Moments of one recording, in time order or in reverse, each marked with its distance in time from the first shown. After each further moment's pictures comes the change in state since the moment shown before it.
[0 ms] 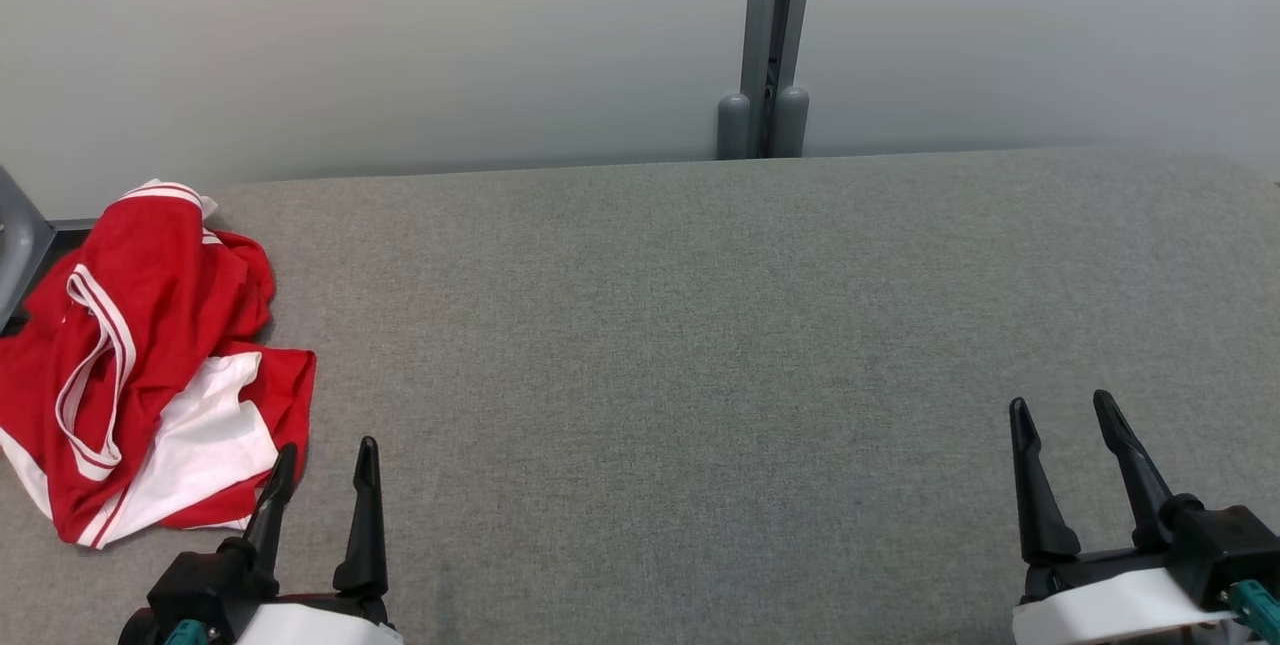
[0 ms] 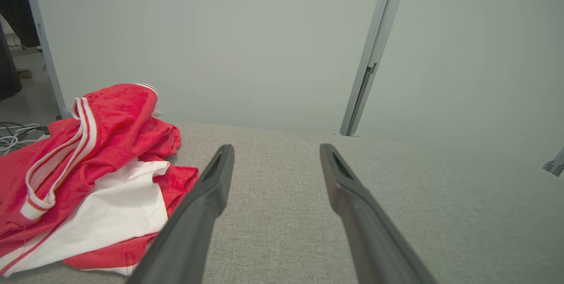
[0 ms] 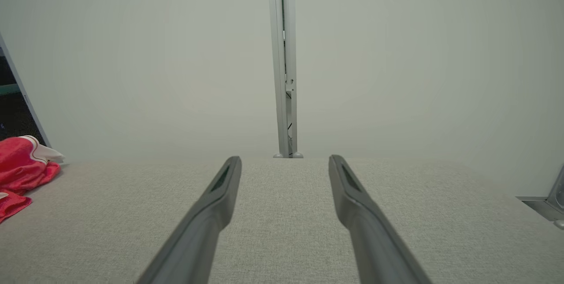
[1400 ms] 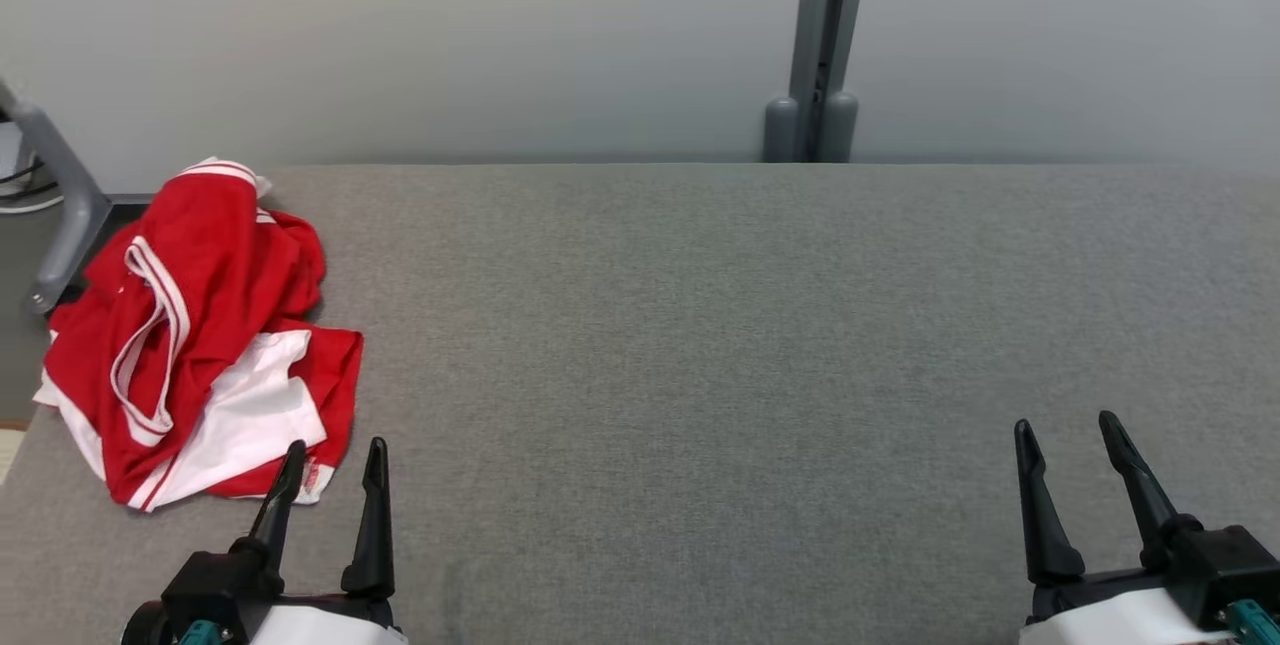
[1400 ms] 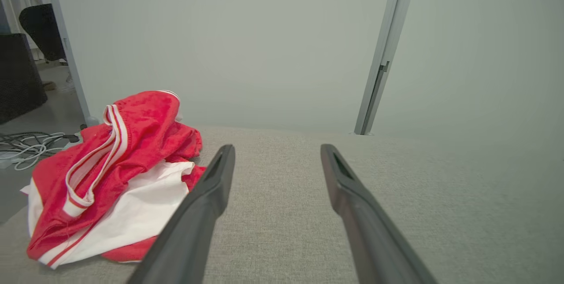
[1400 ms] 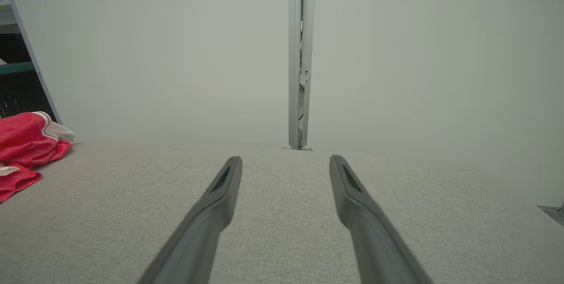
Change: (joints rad) left arm -0.002 0.001 -0.001 0.007 0.050 -0.001 -0.015; right arm 0.025 -0.001 -0.006 0.017 -0.040 0.000 -0.015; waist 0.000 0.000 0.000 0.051
